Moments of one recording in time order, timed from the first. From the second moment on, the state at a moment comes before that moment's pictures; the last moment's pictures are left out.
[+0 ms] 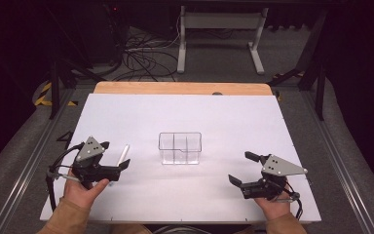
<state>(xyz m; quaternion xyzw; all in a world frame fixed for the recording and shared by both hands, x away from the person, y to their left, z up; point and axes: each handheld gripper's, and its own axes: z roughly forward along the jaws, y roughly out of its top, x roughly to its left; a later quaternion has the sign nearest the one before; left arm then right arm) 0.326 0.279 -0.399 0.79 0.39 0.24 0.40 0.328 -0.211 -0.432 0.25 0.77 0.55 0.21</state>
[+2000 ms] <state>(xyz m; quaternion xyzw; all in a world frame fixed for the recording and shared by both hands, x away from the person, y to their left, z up) 0.395 0.260 -0.434 0.79 0.56 0.14 0.21 0.327 -0.205 -0.433 0.22 0.78 0.55 0.19</state>
